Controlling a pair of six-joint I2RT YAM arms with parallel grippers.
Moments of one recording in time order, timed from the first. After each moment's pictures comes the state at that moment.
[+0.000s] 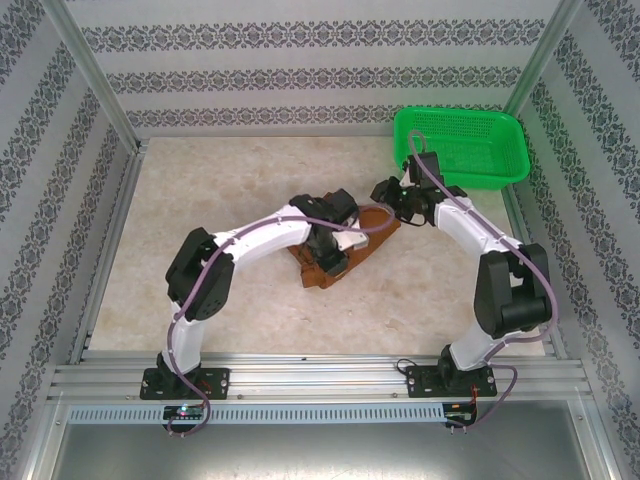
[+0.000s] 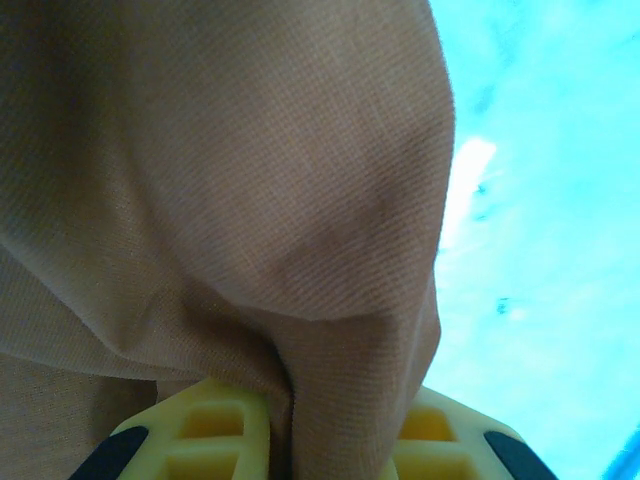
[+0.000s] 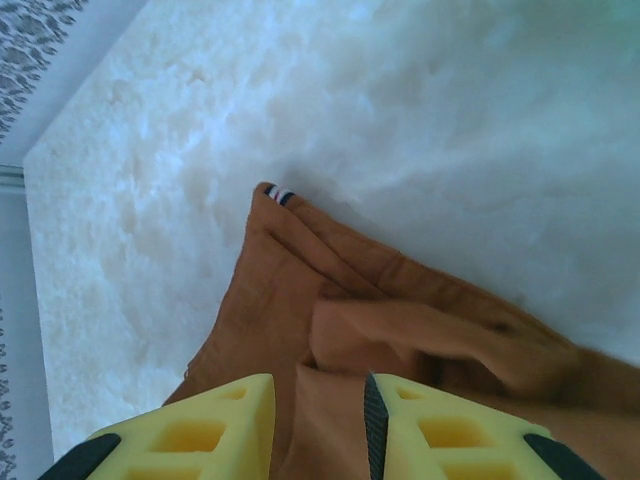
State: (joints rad) left arm -0.76 2.02 1.67 -0.99 0.28 0.17; right arm 0.19 1.63 1.16 -0.38 -0.35 0.76
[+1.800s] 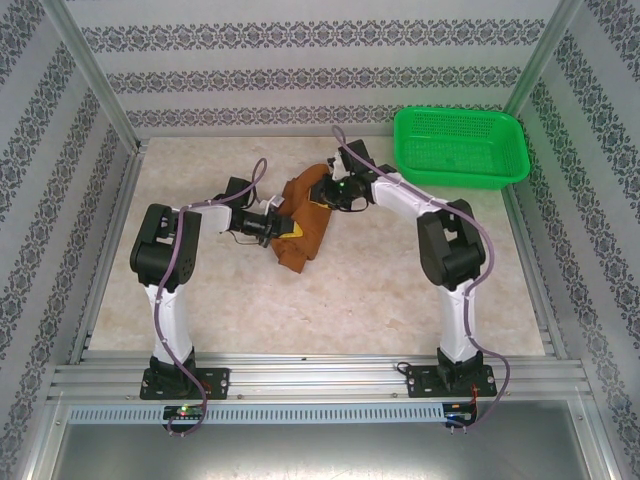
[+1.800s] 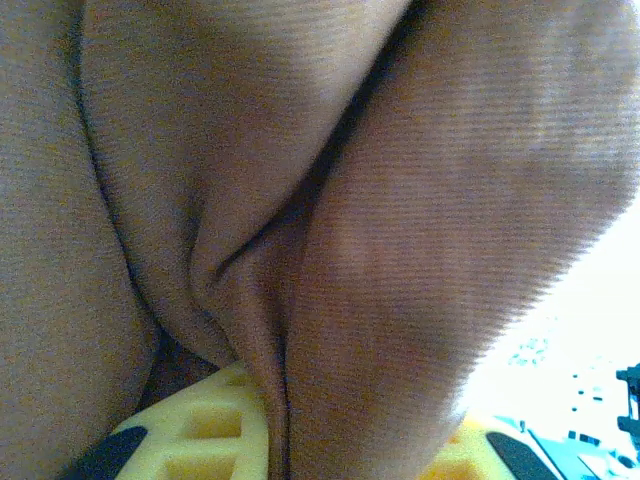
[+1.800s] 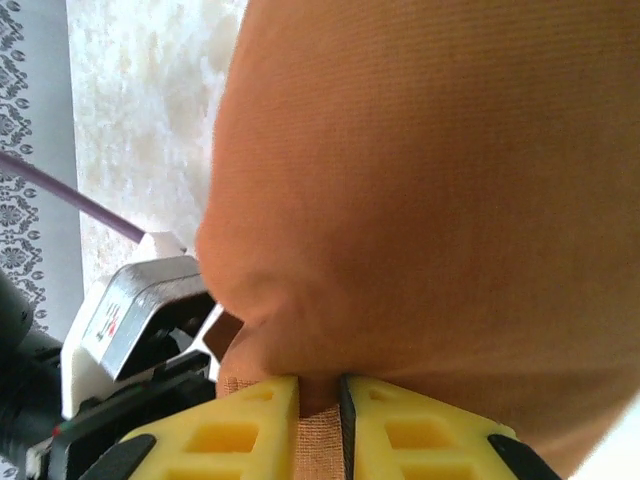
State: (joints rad) left arm -0.19 2.06 1.21 -0.25 1.20 -0.59; right arm 0.43 2.14 1.67 -0.44 -0.57 0.68
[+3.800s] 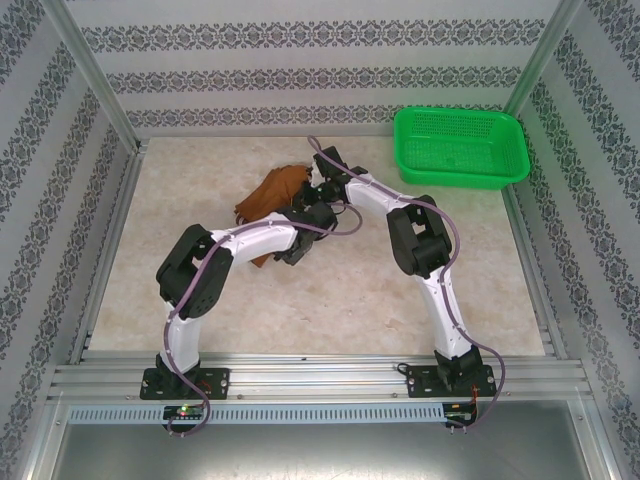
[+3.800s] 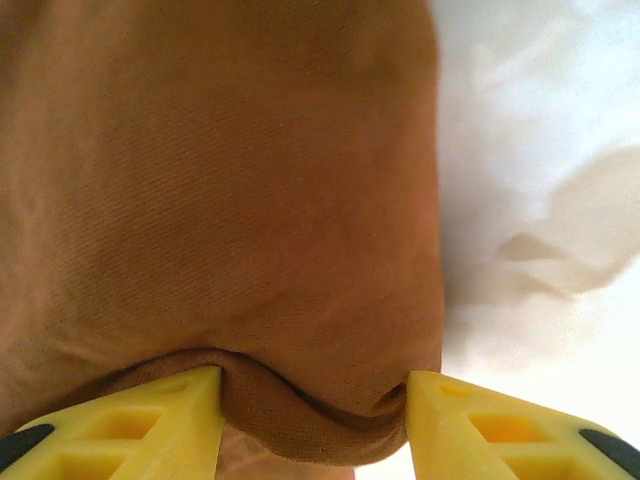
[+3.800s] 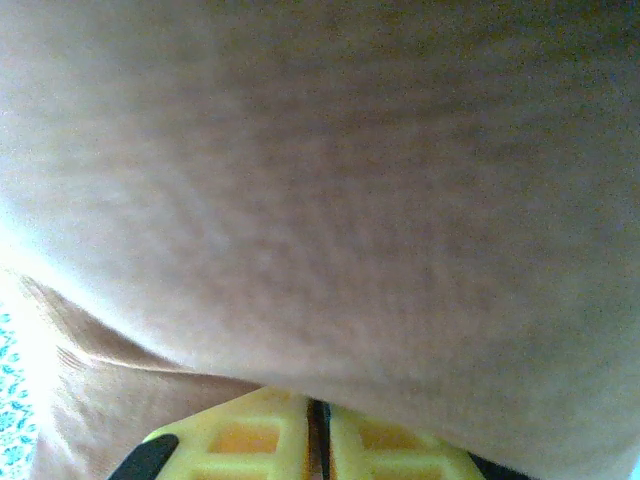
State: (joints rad) left arm -0.68 1.99 1.43 -0.90 -0.57 -0.04; right arm 0.49 2.39 1.90 -0.50 -0.57 0.71
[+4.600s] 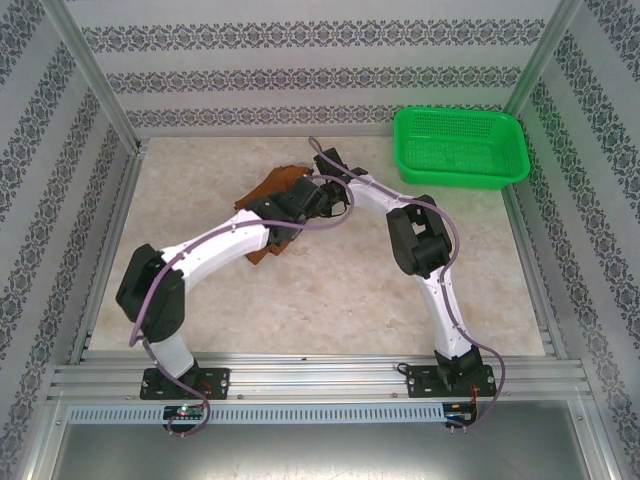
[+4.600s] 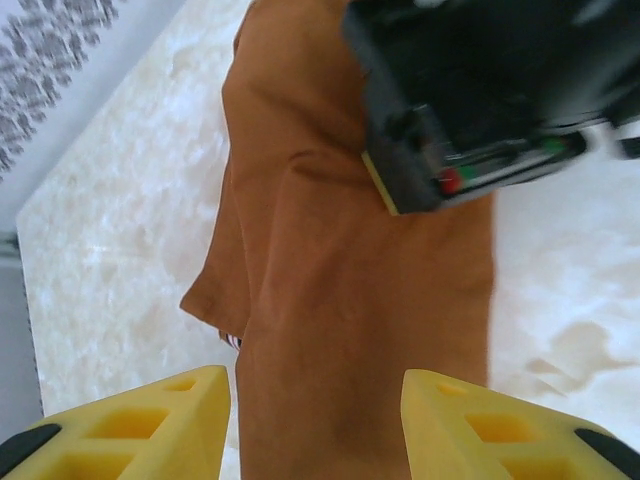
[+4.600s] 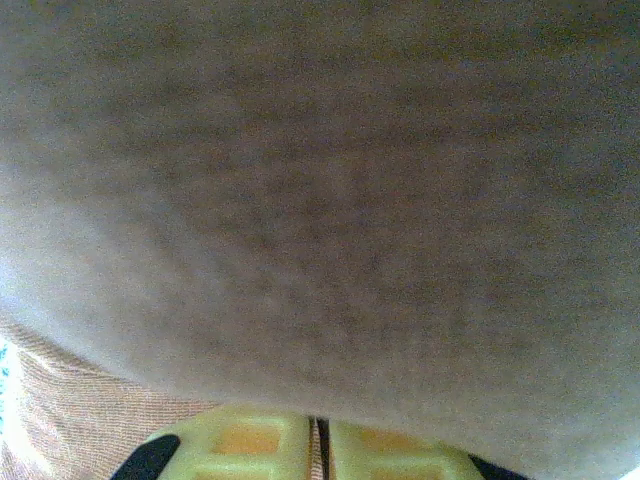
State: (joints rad) left arm -0.66 1.76 1.41 -0.69 -0.58 0.08; right arm 0.49 2.39 1.89 -0.50 -0.57 0.73
